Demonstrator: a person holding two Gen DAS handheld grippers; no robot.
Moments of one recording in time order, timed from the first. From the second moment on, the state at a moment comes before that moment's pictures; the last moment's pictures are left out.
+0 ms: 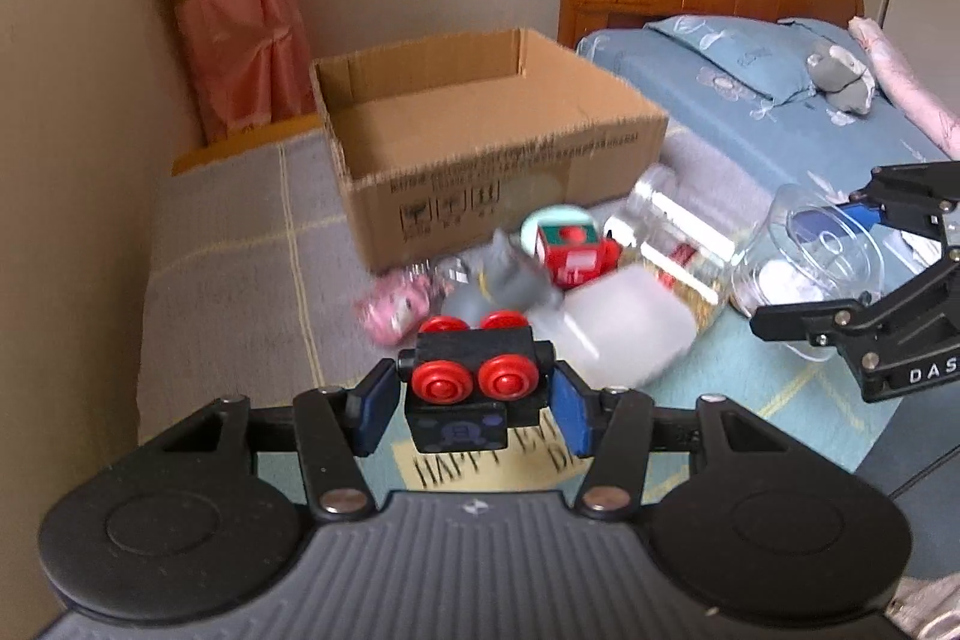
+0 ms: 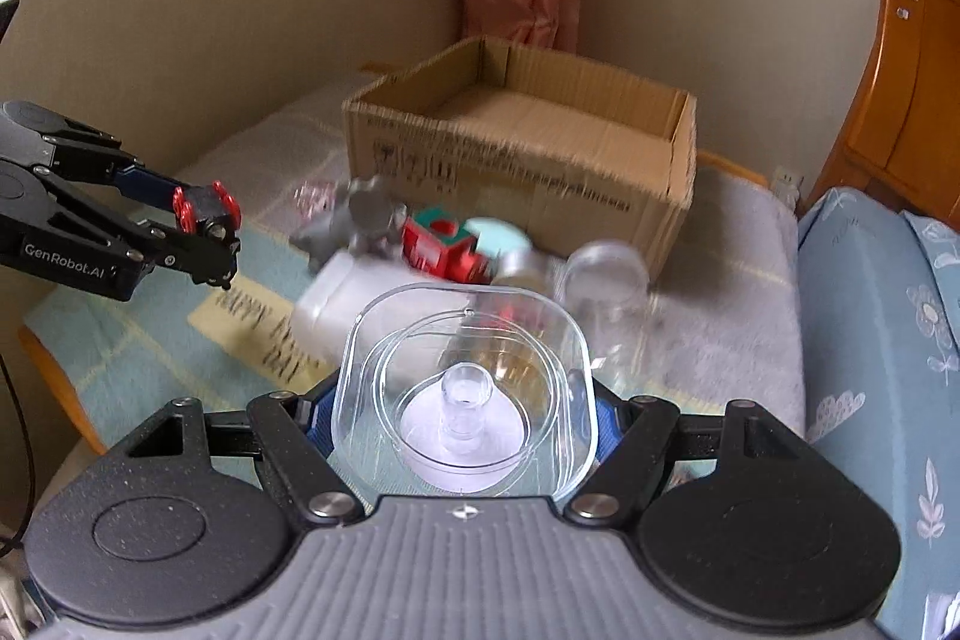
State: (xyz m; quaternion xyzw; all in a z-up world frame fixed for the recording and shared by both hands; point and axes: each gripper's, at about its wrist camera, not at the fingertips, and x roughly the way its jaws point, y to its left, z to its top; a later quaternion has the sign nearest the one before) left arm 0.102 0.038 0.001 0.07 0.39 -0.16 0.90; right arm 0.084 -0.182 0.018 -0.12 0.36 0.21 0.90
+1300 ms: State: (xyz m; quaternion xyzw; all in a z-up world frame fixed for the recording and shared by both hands) left arm 0.333 0.005 0.020 0.11 0.40 -0.16 0.90; right arm 0.273 -0.191 0.053 -0.09 0.32 0.19 0.92
